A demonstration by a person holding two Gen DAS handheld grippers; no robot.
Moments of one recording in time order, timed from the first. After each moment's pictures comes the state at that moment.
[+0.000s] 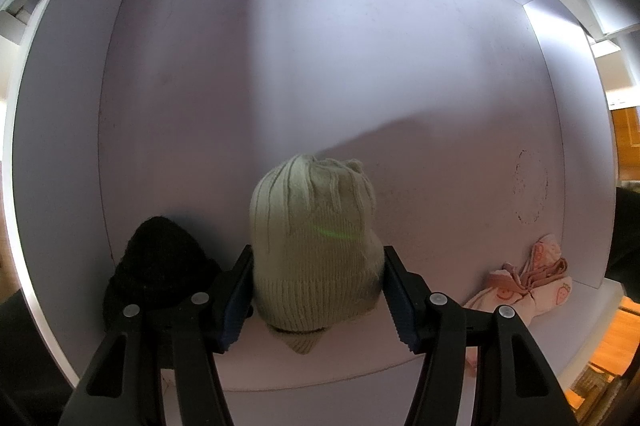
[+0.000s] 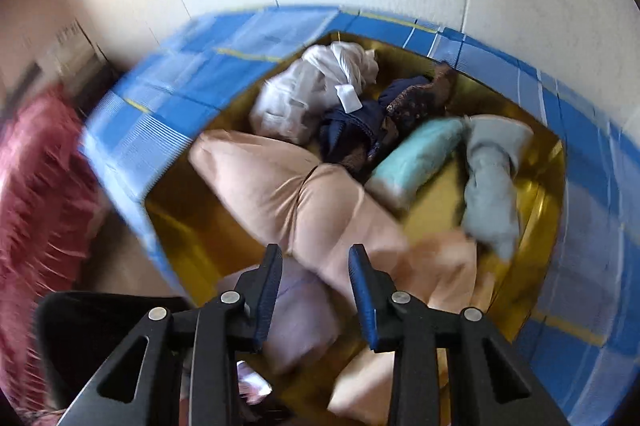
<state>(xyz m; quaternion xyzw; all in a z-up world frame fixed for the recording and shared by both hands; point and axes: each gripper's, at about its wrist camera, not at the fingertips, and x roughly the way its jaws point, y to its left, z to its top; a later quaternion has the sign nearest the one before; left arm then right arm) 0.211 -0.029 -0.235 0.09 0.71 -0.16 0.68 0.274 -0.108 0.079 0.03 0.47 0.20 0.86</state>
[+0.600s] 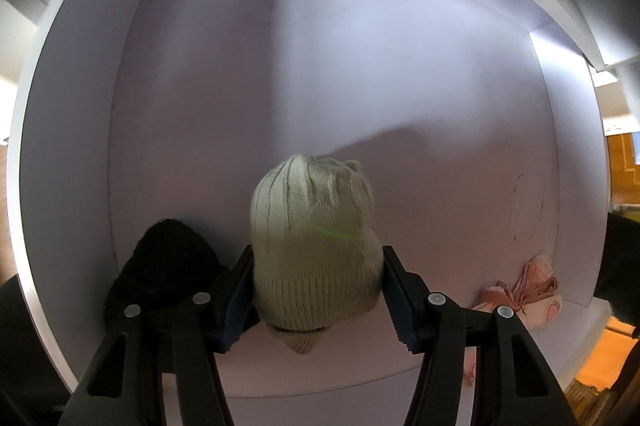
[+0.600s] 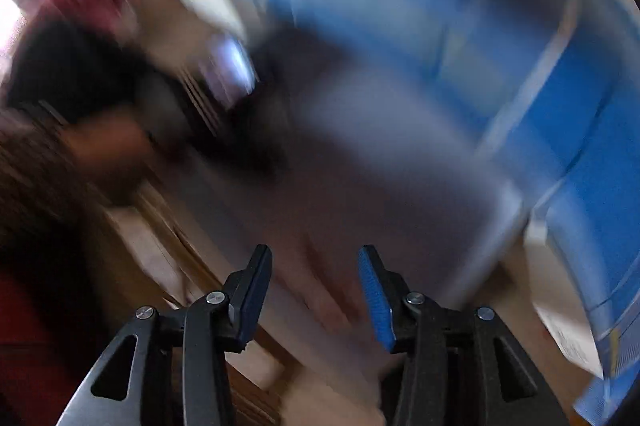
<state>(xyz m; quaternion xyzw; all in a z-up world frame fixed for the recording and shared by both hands) 0.207 -0.007 -0.230 0.04 0.70 -0.15 0.70 0.117 -0.120 -0.110 -0.14 0.68 0.21 0.69</state>
